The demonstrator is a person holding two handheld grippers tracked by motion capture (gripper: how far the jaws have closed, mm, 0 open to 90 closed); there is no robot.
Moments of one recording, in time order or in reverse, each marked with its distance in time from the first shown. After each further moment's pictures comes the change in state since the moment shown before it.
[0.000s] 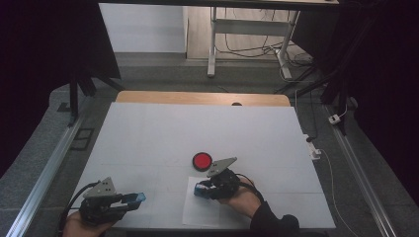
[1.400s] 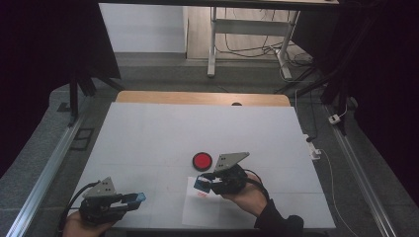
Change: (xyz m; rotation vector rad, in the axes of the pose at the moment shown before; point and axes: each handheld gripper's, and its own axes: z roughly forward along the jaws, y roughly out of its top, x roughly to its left) left arm 0.000 0.000 0.000 -0.001 -0.004 0.006; right arm 0.006 0.019 -0.040 -0.146 -0.009 -0.013
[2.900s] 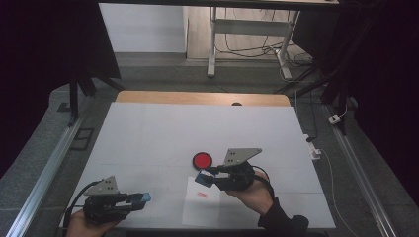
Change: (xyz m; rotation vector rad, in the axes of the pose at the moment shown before) left arm -0.003 0.010 0.004 -0.041 -0.098 -0.008; right arm 0.002 0.013 -0.027 -0.112 0.000 0.002
